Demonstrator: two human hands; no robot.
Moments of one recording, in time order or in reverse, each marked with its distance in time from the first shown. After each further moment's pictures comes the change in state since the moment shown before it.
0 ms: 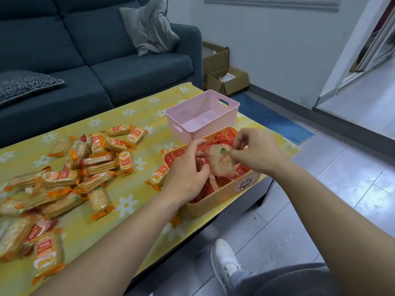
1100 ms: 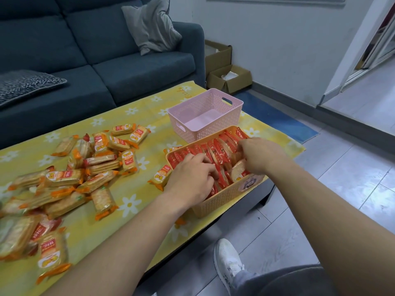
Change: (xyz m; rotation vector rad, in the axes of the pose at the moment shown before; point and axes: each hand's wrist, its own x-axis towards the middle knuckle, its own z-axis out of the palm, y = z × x) left_hand -0.001 0.005 -0.003 0.534 -0.197 0.108; right_hand 0.033 0.034 0.025 -0.760 -0.142 -0.049
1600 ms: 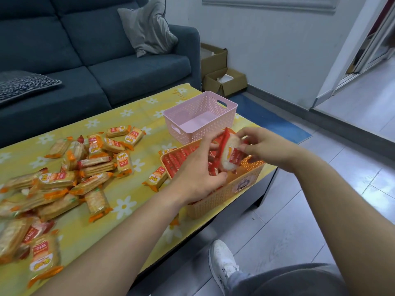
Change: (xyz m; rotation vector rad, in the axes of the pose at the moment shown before) left_hand 0.005 0.022 -0.011 -0.584 0.091 0.109; right_hand -0.034 0.023 -0.052 0.966 -0.193 -0.010
